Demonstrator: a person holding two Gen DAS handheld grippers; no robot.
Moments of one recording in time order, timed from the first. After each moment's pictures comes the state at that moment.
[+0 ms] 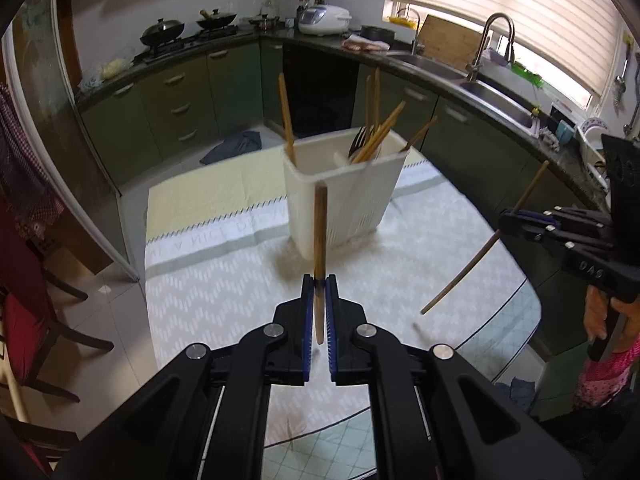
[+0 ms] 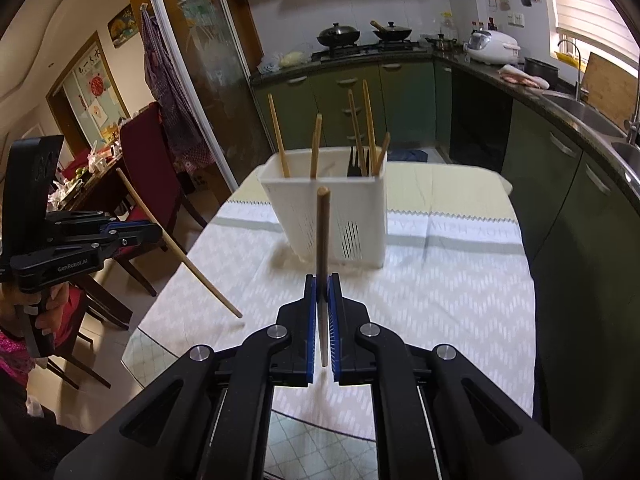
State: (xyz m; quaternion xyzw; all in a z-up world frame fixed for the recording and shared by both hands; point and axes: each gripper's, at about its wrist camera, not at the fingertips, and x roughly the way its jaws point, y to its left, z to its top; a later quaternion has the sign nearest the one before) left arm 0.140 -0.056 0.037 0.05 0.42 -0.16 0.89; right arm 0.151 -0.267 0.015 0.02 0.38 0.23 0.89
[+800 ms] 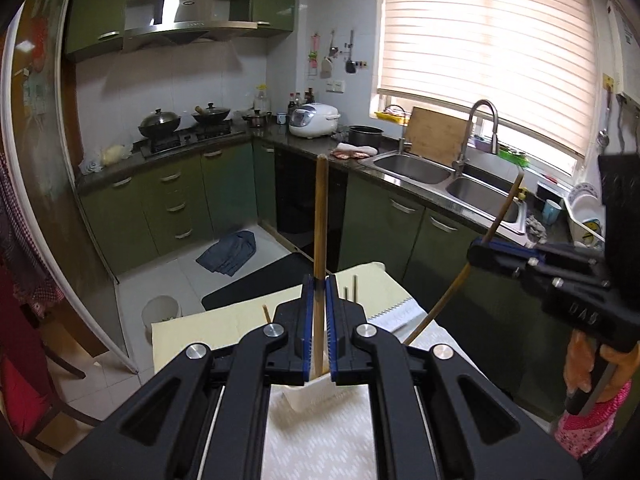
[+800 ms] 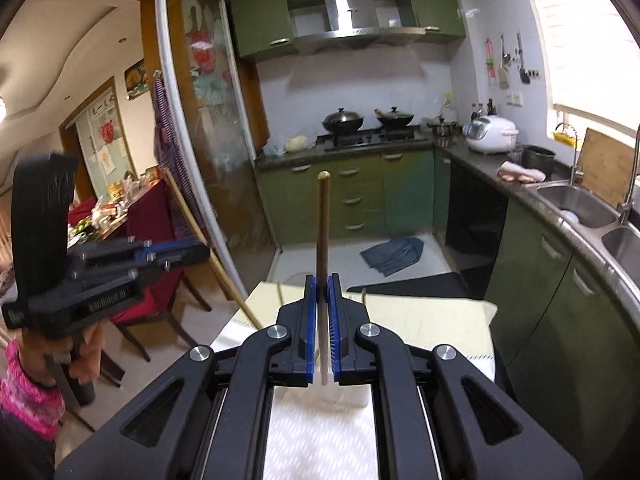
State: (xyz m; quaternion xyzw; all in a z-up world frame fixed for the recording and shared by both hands) left arm 0.208 -0.091 0.169 0.03 0.27 -0.17 0.95; right arm 0.209 -0.262 0.179 0.03 0.25 0.22 0.94
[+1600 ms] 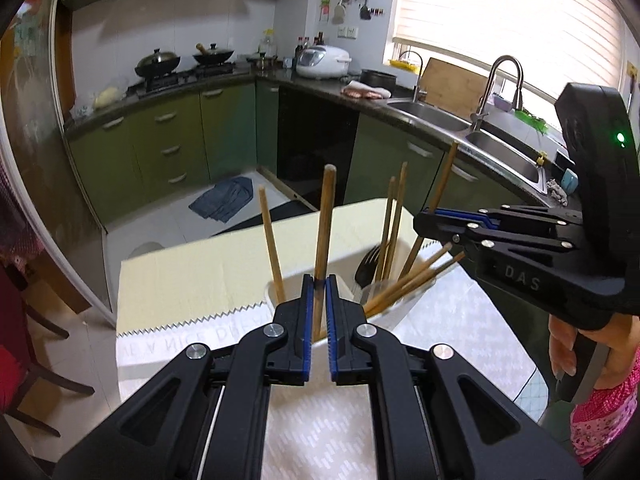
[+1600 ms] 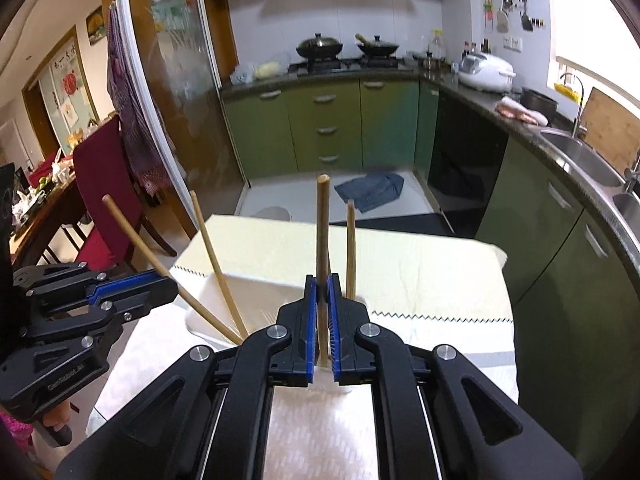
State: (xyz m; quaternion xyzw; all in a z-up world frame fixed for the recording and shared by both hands) left arm 0.253 -0.082 0.034 0.02 0.36 -0.17 0.92; right arm 0.319 -0.216 0.035 -0.01 0.38 0.18 0.91
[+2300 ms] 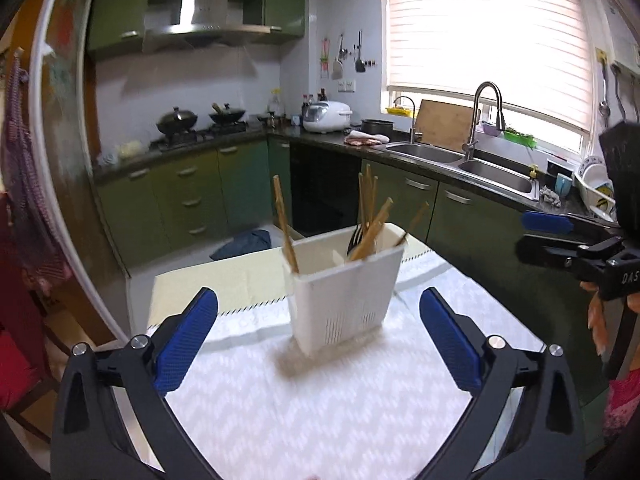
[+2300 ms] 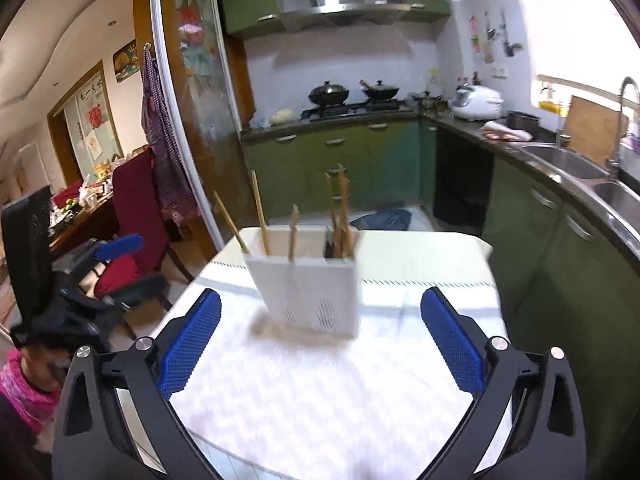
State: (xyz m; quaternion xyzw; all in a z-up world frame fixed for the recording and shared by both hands) left arm 0.108 -0.065 0.029 0.04 0.23 -0.14 0.96; right arm 0.146 -0.288 0.036 0.02 0.28 0.20 0.94
